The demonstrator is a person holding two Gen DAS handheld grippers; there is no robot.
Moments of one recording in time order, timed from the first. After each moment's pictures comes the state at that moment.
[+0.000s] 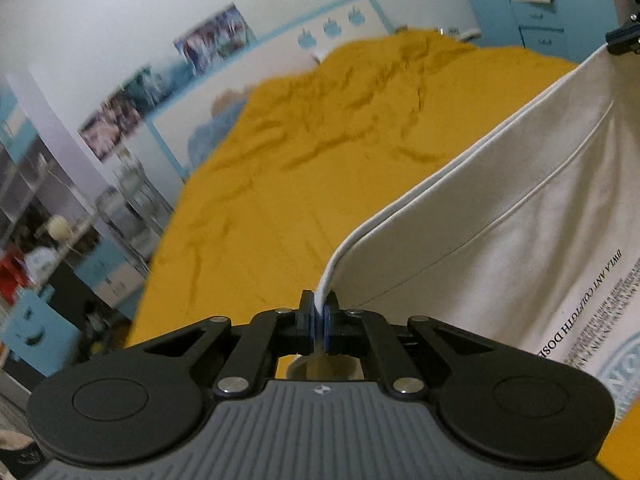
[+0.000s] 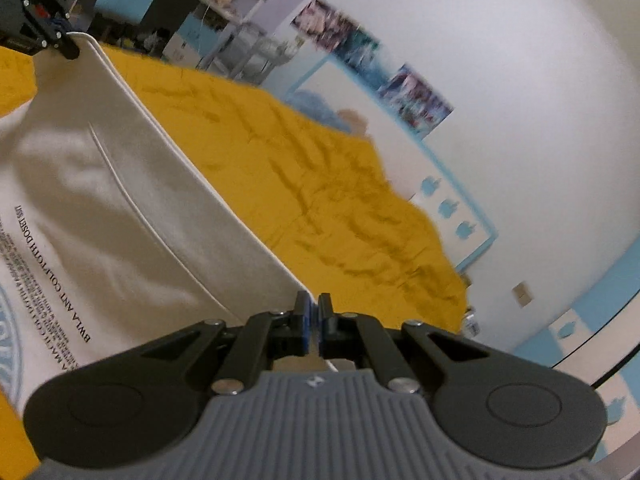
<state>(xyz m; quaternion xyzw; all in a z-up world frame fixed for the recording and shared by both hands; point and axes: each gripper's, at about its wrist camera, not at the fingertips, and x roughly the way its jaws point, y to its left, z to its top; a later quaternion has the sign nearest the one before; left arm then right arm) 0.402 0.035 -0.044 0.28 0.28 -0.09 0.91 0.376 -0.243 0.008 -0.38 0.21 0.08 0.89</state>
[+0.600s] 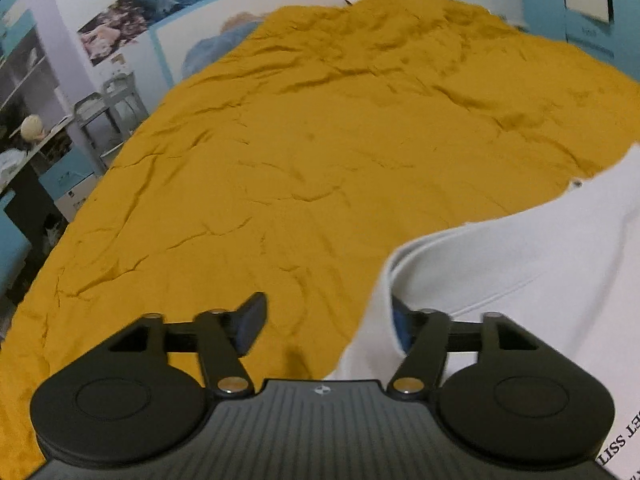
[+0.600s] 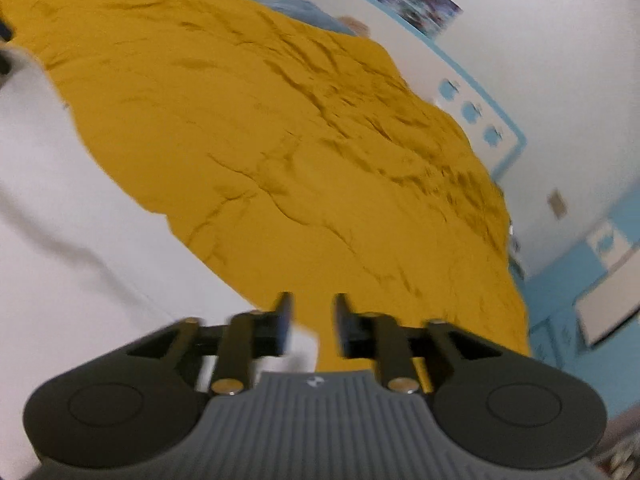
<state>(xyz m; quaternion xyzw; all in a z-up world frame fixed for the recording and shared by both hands) 0.468 0.088 -0.133 0.17 0.34 -0.08 0.92 0.528 -0.251 -0.161 -0.30 0.31 0.03 0.90</state>
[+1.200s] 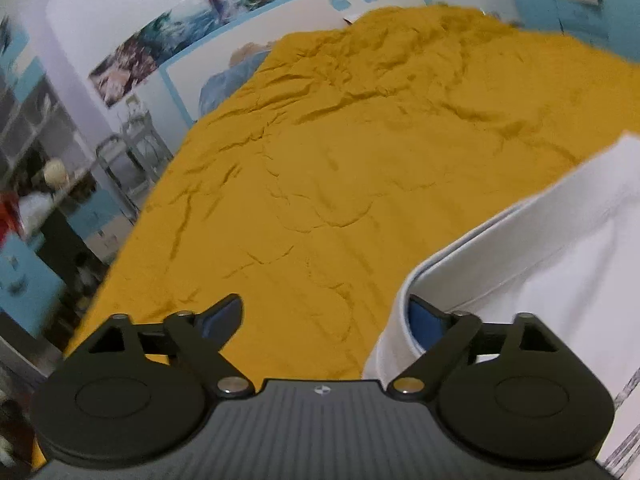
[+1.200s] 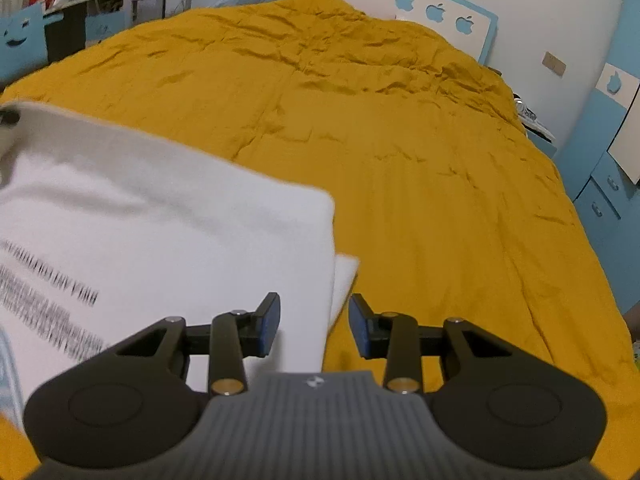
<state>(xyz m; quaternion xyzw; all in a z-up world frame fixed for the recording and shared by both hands) 0.461 0.073 -0.095 0.27 0.31 -0.06 0.91 0.410 -0.306 -0.143 -0.12 0.39 0.03 0.91</state>
